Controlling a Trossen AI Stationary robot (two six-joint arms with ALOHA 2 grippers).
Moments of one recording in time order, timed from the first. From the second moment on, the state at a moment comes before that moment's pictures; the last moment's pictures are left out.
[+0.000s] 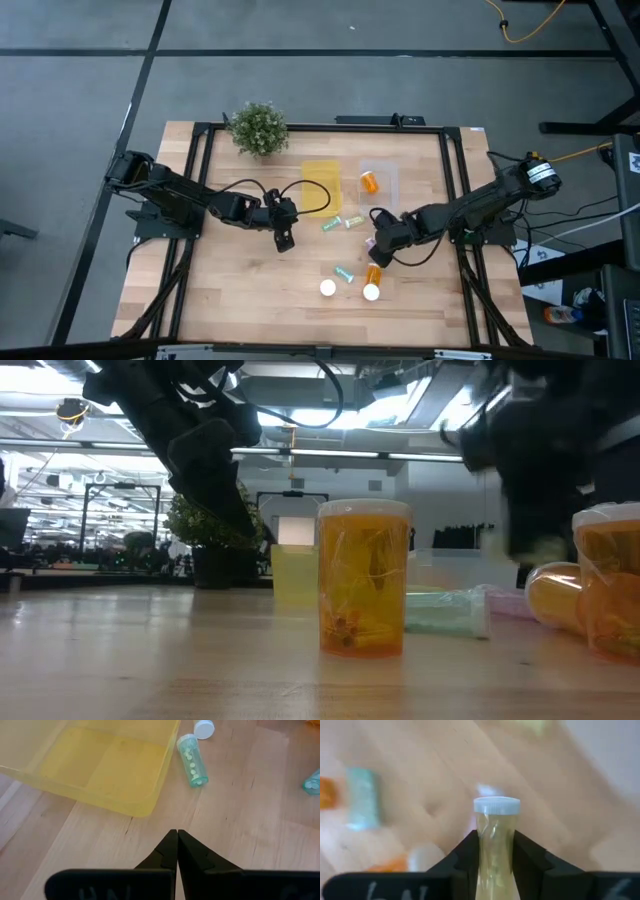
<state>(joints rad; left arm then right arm) -0.17 1.47 0.77 -0.19 -0.35 -0.43 0.33 1.44 0.81 -0.56 0.18 1.01</state>
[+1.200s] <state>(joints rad) -0.17 1.47 0.77 -0.19 -0.35 -0.44 -0.03 1.65 0.89 0.13 0.26 0.46</state>
